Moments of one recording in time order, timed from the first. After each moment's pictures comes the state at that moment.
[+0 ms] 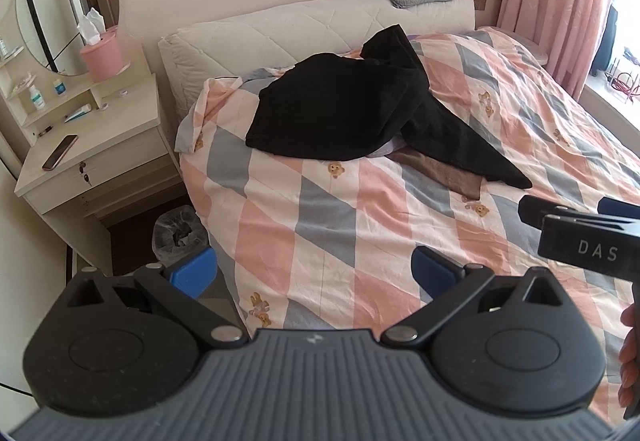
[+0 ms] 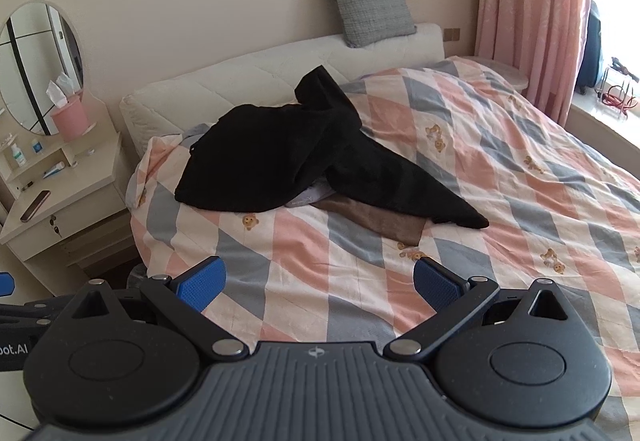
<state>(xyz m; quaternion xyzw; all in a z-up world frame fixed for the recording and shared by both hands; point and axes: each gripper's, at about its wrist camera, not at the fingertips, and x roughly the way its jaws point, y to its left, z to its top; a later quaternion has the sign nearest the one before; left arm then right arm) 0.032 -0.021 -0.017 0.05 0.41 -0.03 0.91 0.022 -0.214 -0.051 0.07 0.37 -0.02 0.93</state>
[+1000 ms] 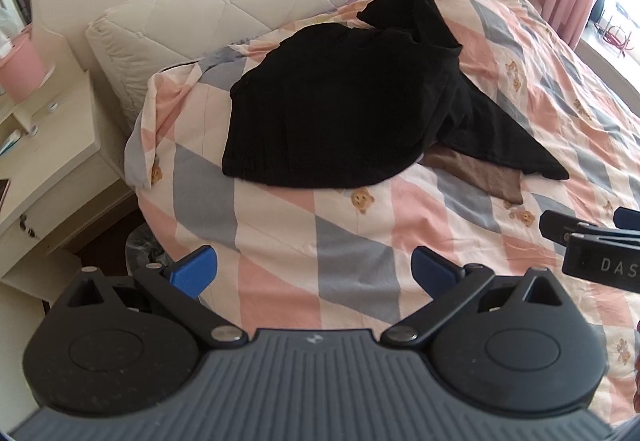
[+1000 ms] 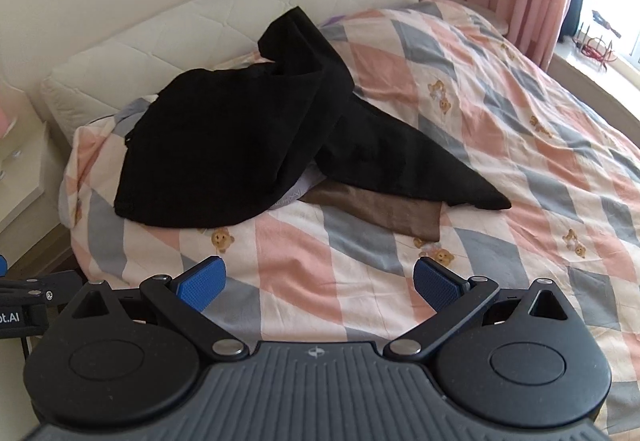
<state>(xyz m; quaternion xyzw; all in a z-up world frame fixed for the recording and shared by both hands) 0.294 0.022 -0.085 0.08 0.49 -0.10 0.86 0.235 -0.169 -0.116 0.09 0.46 -0.10 0.88</state>
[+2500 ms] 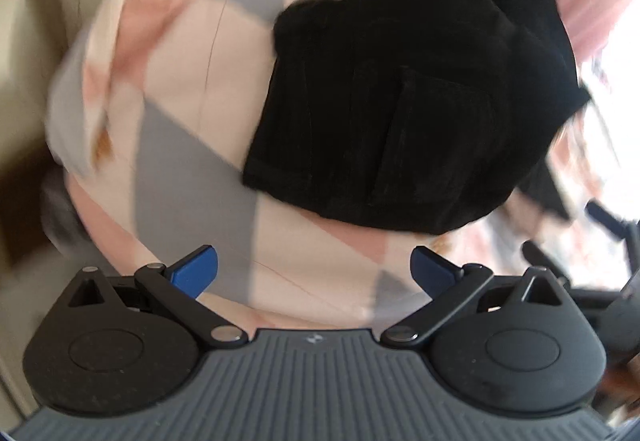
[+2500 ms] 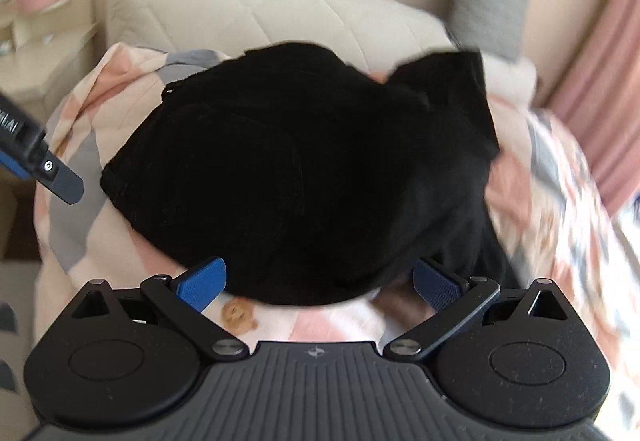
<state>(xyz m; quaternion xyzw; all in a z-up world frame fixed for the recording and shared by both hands) 0.486 0.141 -0.234 -0.12 0.61 -0.15 0.77 0.379 -0.080 -0.226 -0.16 0.39 0.01 0.91</state>
